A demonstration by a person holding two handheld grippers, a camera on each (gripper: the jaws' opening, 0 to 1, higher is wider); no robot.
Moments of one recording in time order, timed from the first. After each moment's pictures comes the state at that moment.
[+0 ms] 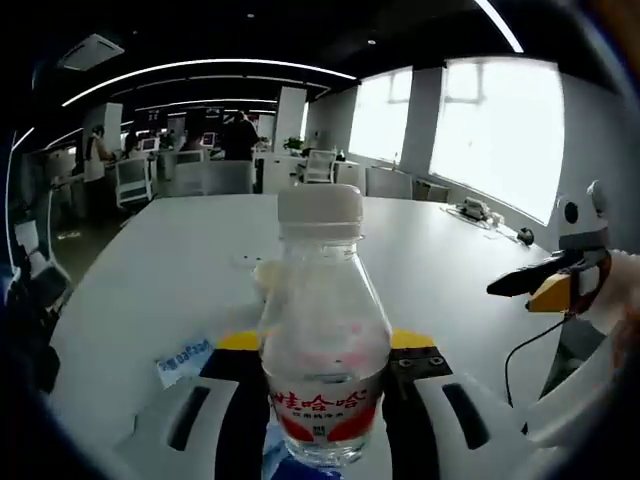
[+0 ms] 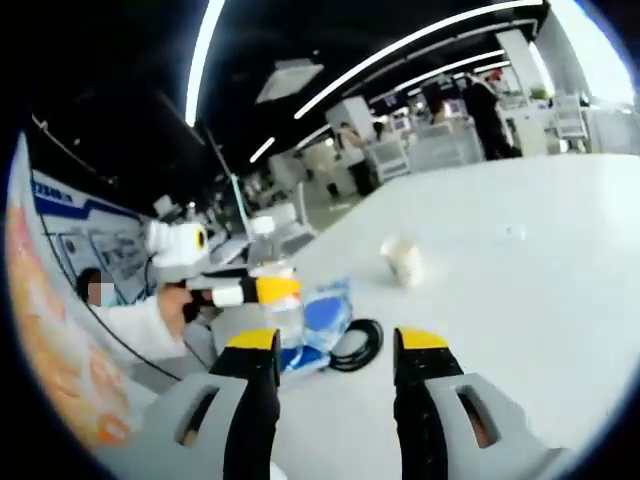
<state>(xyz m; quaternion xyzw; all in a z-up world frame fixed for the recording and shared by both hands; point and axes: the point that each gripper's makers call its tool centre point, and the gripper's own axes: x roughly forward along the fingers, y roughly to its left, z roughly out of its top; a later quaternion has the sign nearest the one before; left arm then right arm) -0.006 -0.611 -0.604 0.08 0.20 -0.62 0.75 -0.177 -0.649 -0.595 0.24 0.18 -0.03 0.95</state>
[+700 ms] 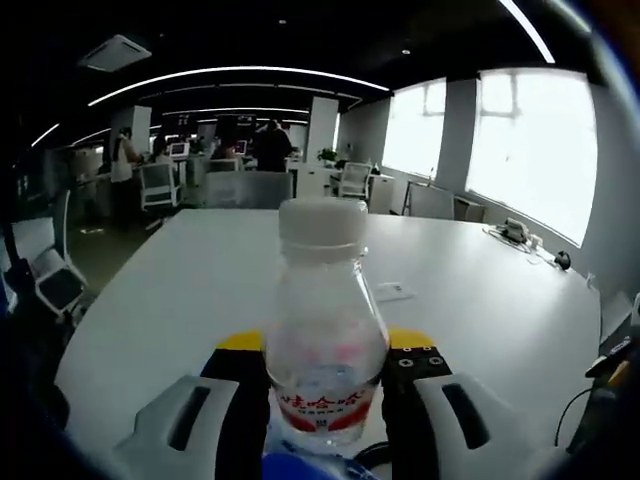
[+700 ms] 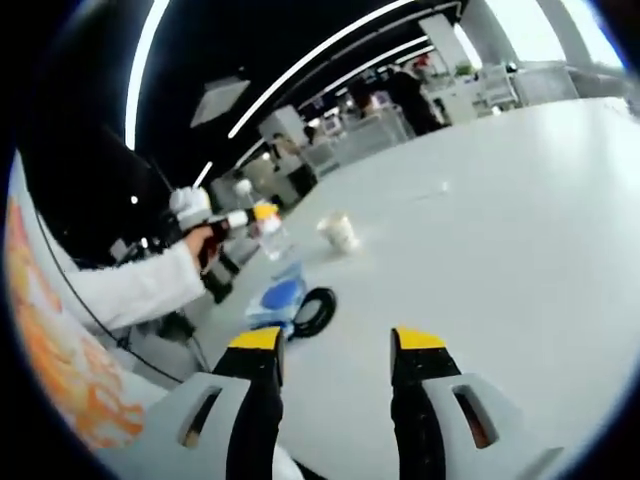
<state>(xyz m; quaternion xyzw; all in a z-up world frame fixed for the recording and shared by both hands) 0.112 -0.679 -0.599 0.06 0.20 -0.57 0.79 -0.245 -0.653 -0.627 0.31 0.17 -0.14 0.92</state>
